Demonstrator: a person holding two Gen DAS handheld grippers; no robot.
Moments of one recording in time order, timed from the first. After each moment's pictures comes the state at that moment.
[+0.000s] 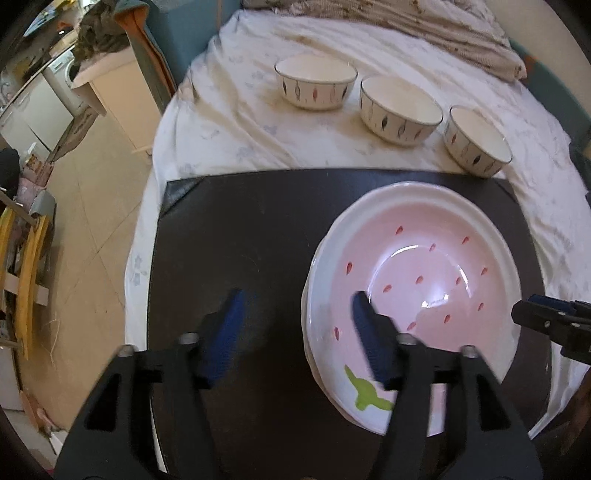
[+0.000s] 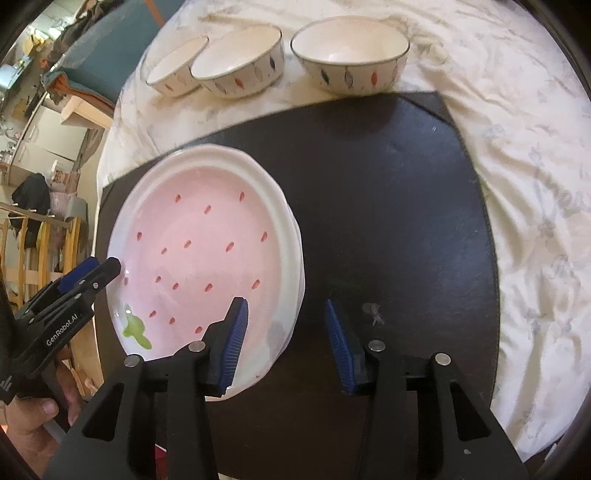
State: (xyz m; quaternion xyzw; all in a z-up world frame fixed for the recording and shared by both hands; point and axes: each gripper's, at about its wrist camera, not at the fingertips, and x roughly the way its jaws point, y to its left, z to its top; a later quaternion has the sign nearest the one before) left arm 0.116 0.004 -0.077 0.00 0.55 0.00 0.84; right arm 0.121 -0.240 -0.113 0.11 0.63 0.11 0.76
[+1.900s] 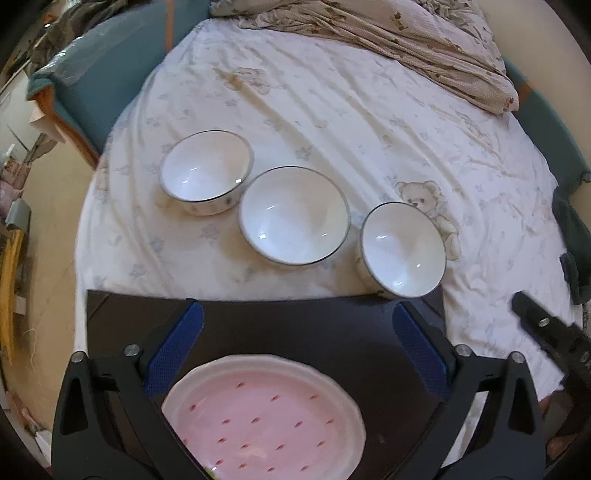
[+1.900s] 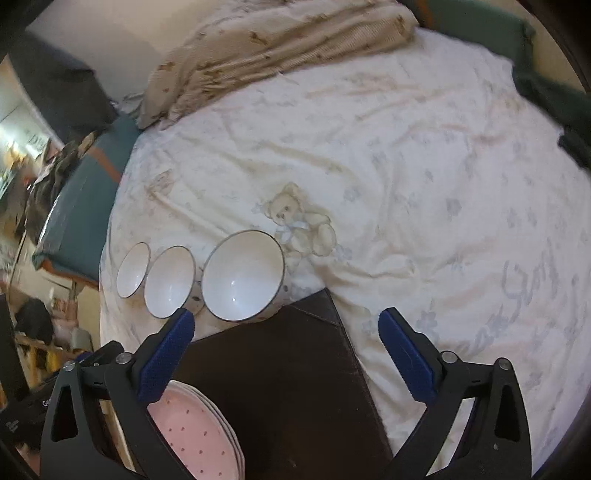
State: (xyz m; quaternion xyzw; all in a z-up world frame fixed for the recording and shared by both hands) left arm 0.264 -0.122 -0.020 -0.05 0.56 -0.03 0.83; right arm 0.220 -0.376 -0.032 0.23 0.49 0.00 0.84
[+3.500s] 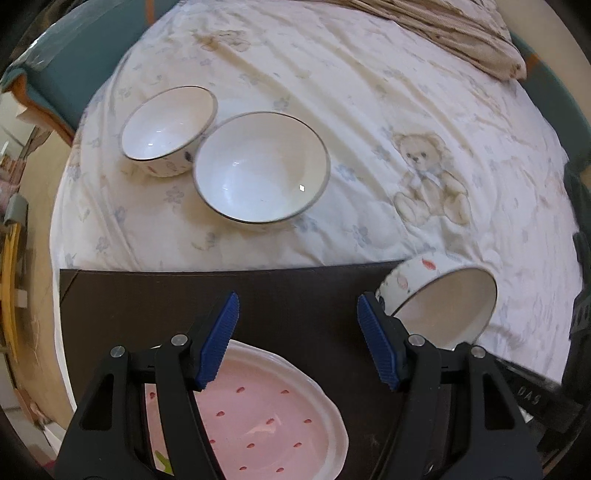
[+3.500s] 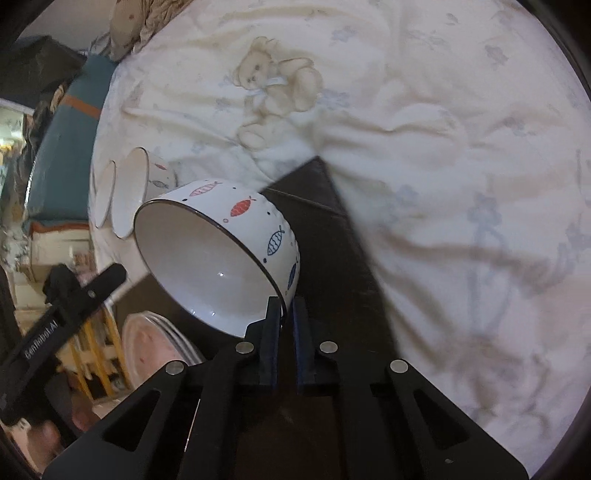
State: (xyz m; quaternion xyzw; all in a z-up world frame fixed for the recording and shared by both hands) left arm 0.262 -0.159 -0.066 -0.02 0.61 -0.03 0.79; right arm 0.223 -0.380 -0.135 0.27 0.64 0.06 0.71
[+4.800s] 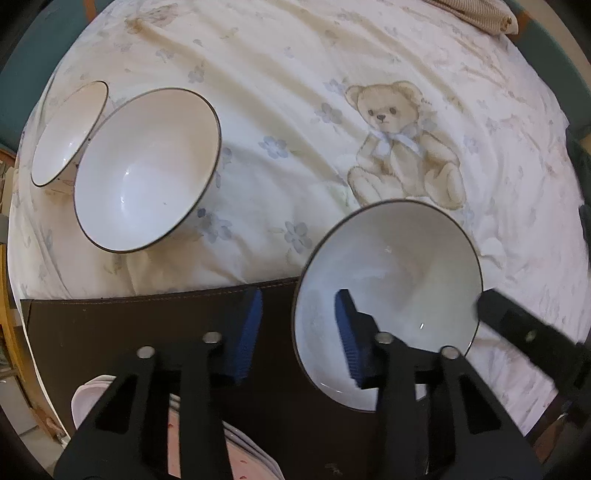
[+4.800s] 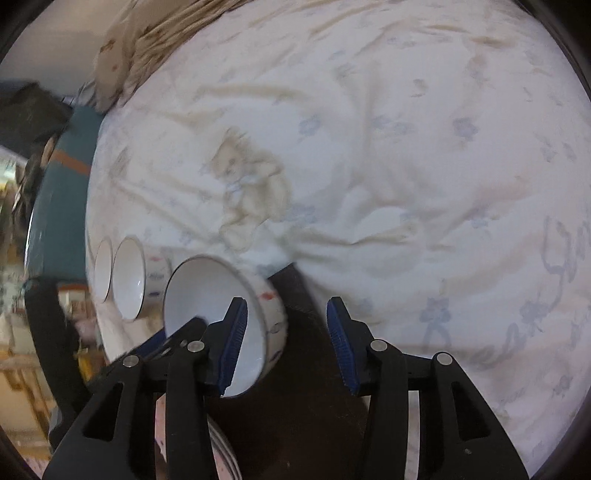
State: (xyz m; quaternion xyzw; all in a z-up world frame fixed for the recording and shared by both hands) left arm 0.303 -0.222 -0.116 0.01 0.66 -0.06 0.75; right arm 0.264 -0.416 -0.109 0.30 0.59 0.02 0.75
